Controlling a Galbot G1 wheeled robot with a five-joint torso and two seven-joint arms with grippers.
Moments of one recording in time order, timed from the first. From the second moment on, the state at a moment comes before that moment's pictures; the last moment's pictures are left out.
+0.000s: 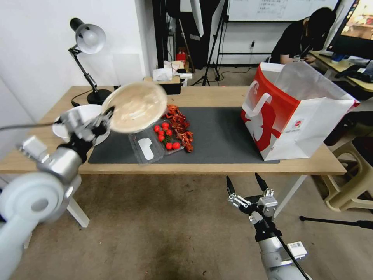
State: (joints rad) left arm 1.02 -0.57 -0.46 -2.20 -1.38 0.15 -0.21; right arm -1.74 1.26 0.38 2.11 0.24 0.33 0.06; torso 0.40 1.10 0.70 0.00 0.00
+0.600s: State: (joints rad) left arm -0.09 -0.80 0.51 -1.83 -1.34 0.08 -0.07; right arm -1.79 1.31 0.44 2.15 0.21 0.32 0.06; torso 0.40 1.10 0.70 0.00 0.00
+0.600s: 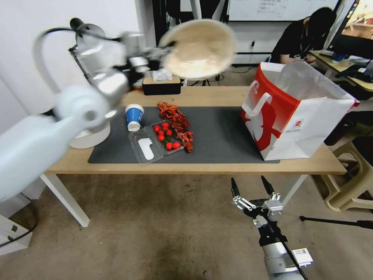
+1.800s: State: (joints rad) left arm -0.30 -1.28 0.77 -1.40 -0.92 -0.03 0.01; right arm -1.80 1.34 0.51 2.13 0.24 0.33 0.06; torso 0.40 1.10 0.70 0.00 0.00
